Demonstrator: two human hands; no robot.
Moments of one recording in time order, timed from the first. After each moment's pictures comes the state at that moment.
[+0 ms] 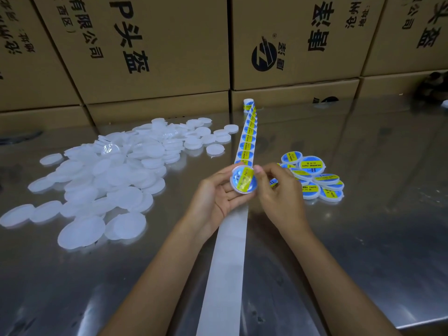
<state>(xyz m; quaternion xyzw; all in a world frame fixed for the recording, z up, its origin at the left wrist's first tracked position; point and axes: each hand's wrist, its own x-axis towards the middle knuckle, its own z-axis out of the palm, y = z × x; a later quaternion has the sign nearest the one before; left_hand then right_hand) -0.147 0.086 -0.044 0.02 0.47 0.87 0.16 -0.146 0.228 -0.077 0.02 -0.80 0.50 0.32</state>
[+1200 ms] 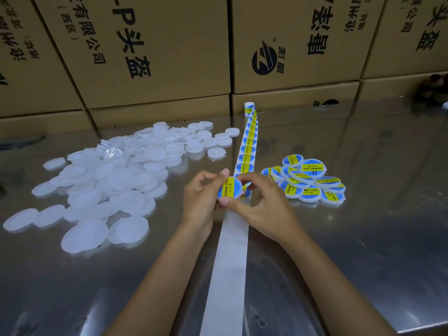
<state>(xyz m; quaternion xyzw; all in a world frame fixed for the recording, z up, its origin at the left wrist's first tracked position) -0.151 0.081 -0.052 -0.05 0.60 0.80 -0.04 -0.133 0.215 -0.074 0.14 -0.84 0.46 0.24</state>
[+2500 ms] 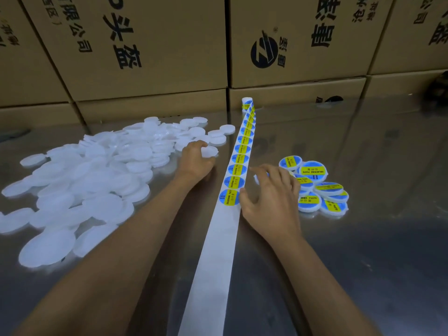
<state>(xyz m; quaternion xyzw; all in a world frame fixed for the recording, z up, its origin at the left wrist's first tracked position) -0.319 0.071 -0.078 0.03 0.92 0.36 -0.15 -0.169 0.238 -0.087 0.01 -0.93 0.21 0.30</state>
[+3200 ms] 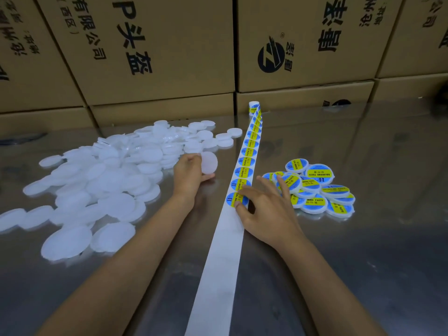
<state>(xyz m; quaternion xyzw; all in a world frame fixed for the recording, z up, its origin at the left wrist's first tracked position) -0.264 0.066 -0.075 -0.11 0.67 0.72 -0.15 -0.170 0.234 -0.095 0.12 -0.94 0.21 0.23</state>
